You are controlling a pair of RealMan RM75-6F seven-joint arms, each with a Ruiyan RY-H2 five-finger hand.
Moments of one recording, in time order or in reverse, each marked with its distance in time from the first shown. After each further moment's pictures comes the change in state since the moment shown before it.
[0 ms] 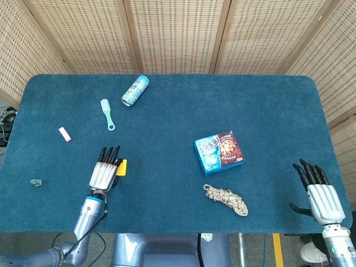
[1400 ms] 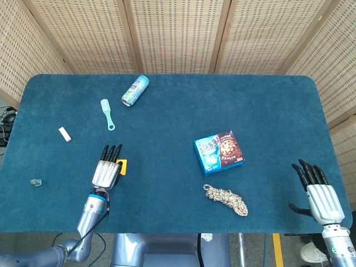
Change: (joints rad) left arm -0.012 -0.041 -0.025 0.071 0.012 -0.025 -0.019; right arm 0.002 0.003 -0.004 0.000 -0.010 0.000 0.011
